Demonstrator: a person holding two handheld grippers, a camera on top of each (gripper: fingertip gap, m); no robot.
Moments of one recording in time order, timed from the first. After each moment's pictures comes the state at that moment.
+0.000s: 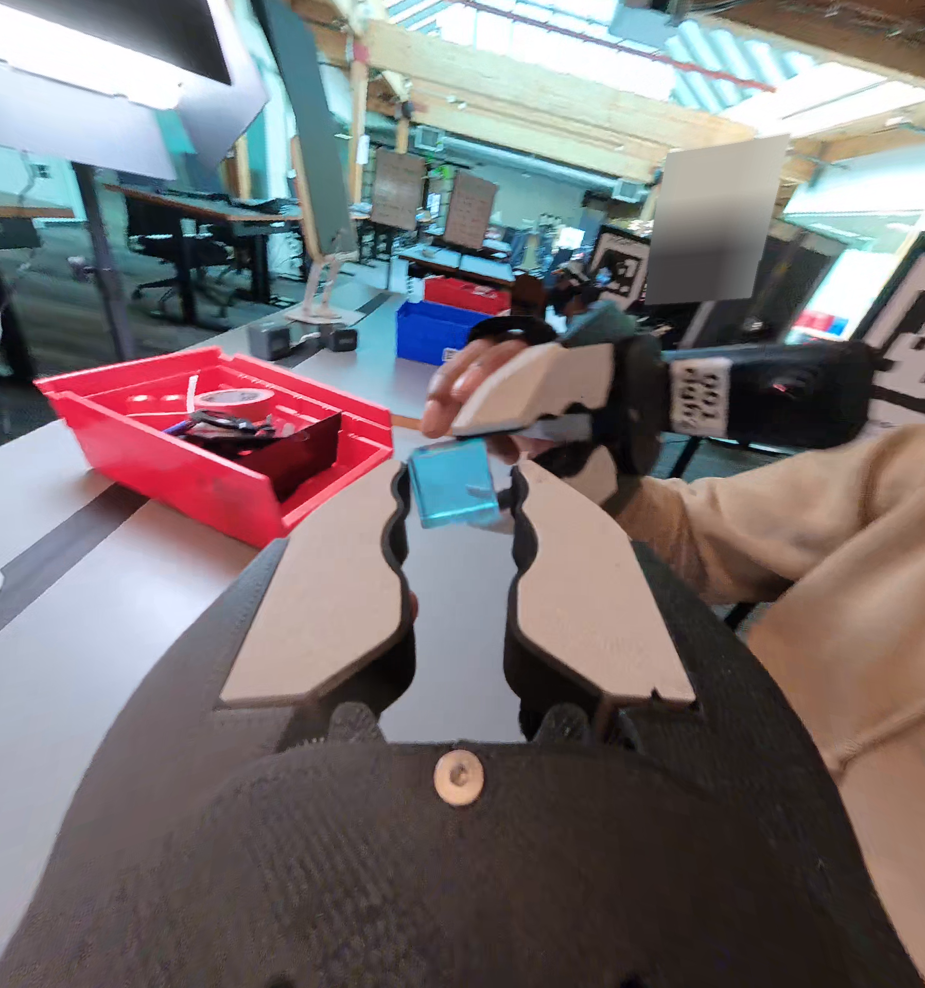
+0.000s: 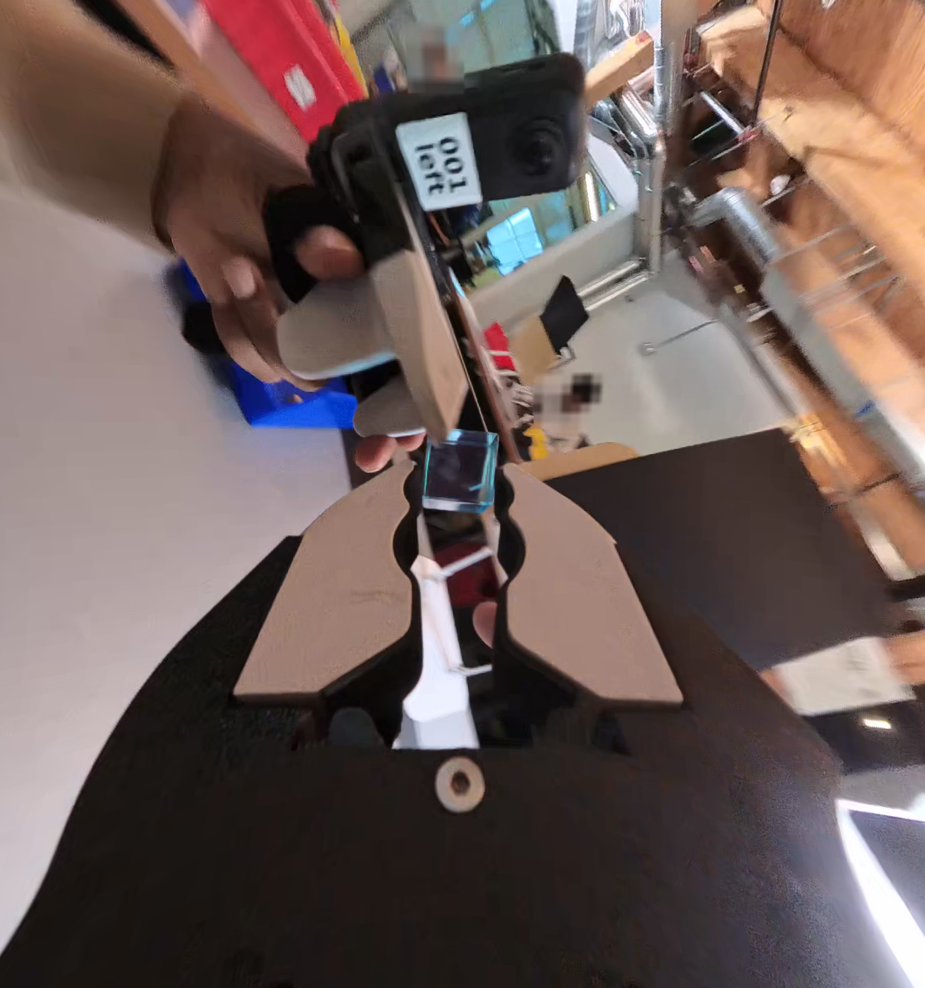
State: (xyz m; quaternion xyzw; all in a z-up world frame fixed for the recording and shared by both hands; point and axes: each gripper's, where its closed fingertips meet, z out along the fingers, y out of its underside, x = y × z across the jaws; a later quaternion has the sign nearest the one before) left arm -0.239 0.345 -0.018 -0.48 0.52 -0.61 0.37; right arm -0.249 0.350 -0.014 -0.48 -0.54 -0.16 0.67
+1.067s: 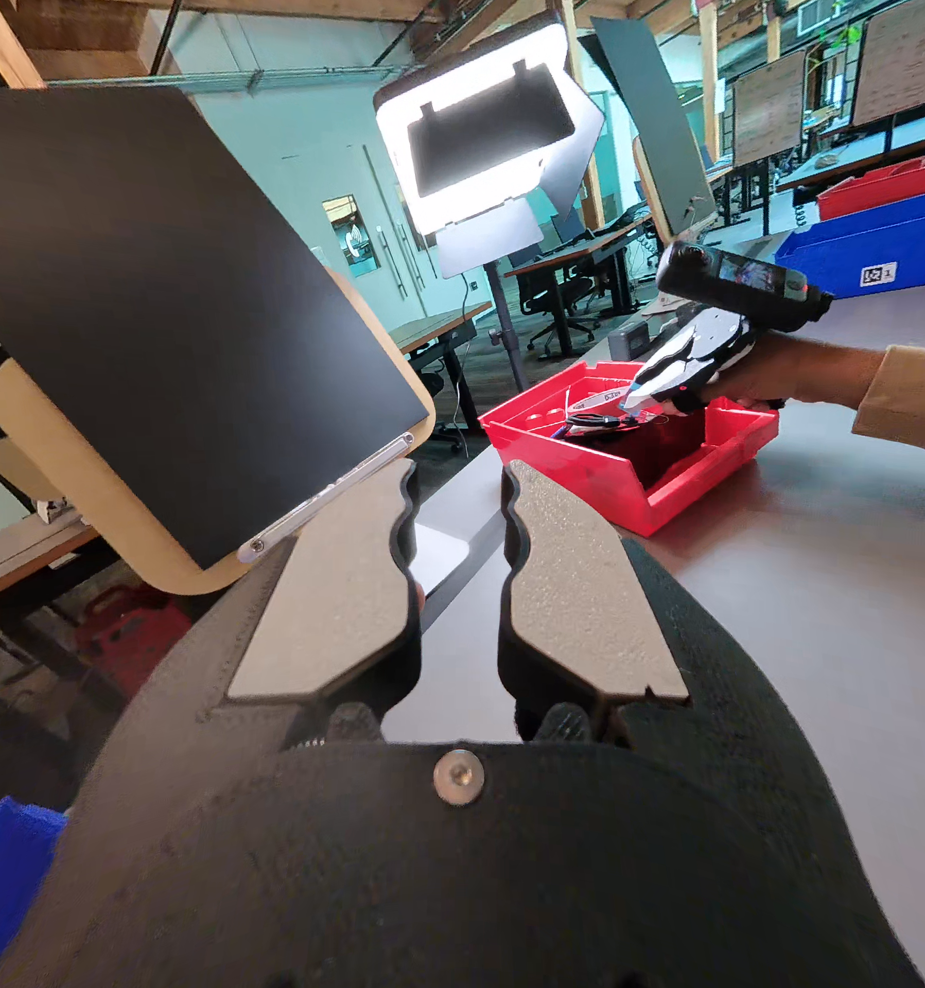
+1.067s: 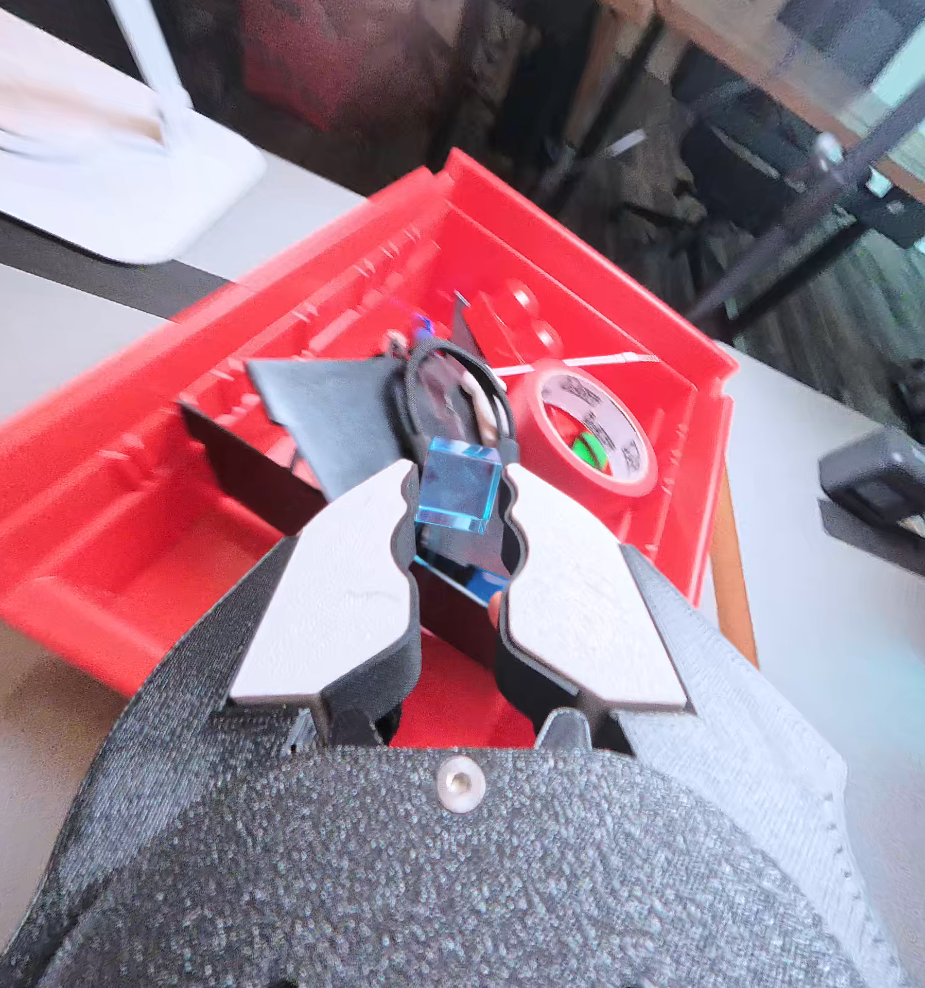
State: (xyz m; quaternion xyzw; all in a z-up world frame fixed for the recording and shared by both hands) left arm -0.273 0.456 -0.017 -0.50 0.48 -0.30 0.66; right arm 0.103 0.455 -0.162 -0.86 -0.02 -0.19 0.47
